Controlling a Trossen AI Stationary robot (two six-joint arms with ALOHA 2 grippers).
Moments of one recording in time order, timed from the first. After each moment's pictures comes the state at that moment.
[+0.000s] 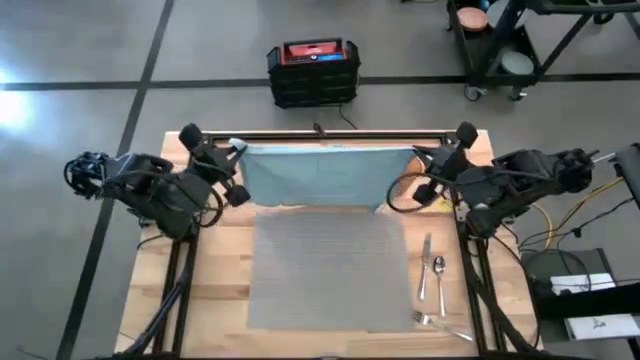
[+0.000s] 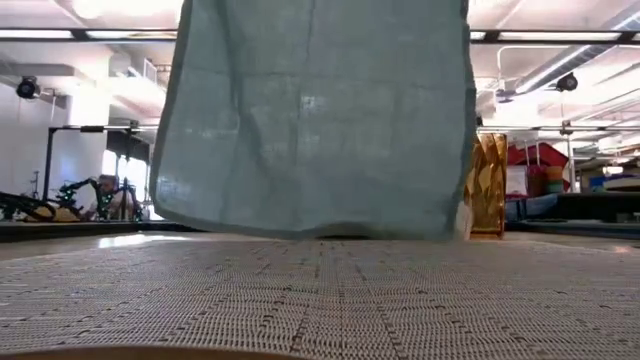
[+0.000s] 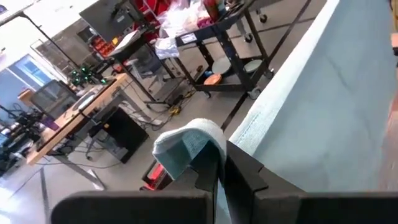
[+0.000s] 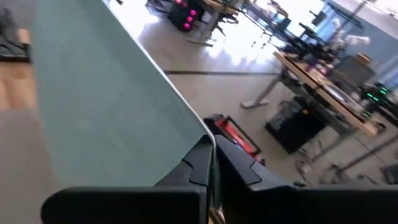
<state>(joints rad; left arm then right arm) -0.32 1.10 1.53 -0.98 -1.14 -0.02 0.28 1.12 1.52 -1.04 1.02 0.10</state>
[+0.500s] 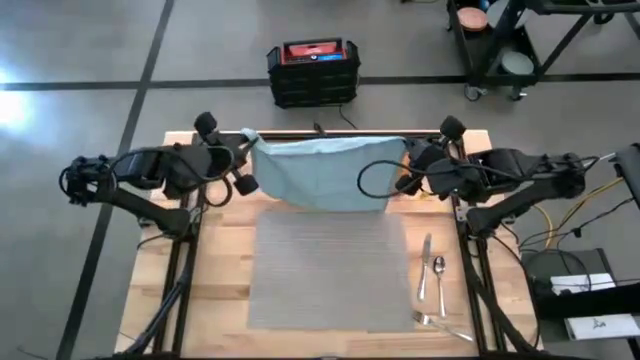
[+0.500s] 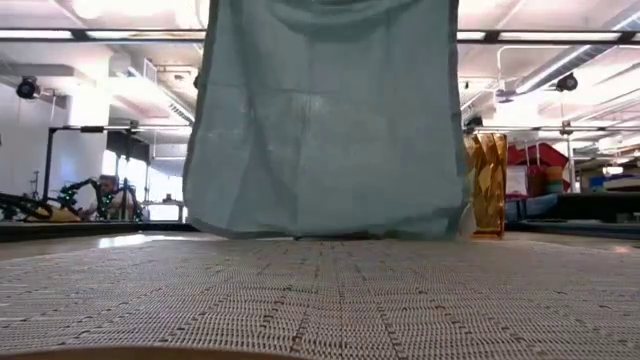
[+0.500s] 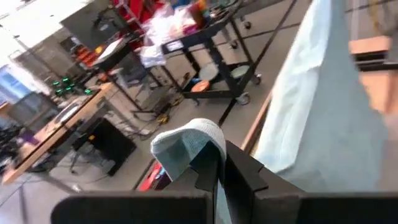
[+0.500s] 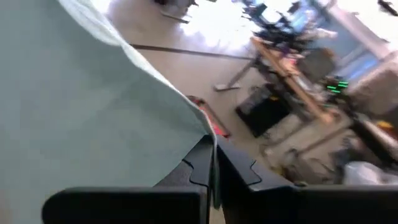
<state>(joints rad) -0.19 1.07 1.44 -0.78 -0.91 0.13 0.22 1.19 1.52 -1.02 0.97 0.04</state>
